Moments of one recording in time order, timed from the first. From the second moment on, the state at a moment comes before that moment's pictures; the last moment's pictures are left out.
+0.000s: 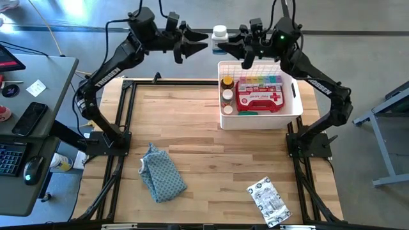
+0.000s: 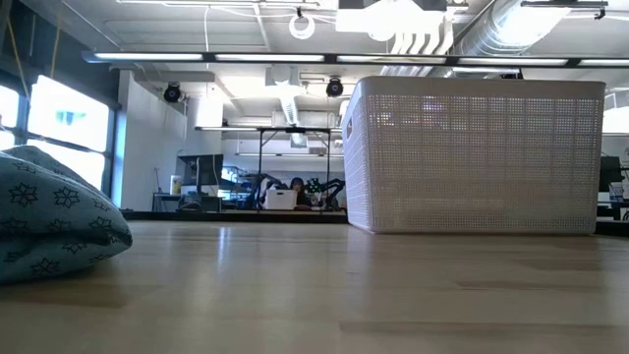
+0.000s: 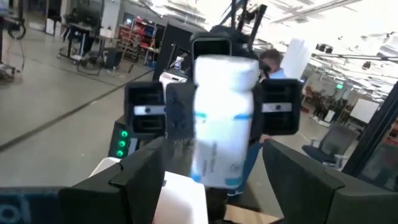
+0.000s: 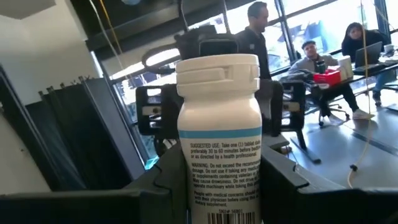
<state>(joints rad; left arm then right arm) 0.62 1.59 1.94 -0.21 0.62 -0.35 -0.63 1.51 1.73 -0.01 -0.59 0.45</state>
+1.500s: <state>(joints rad) 0.50 1.66 1.94 -0.17 0.63 -0.48 -0.54 1.52 1.73 0.02 -0.51 0.47</state>
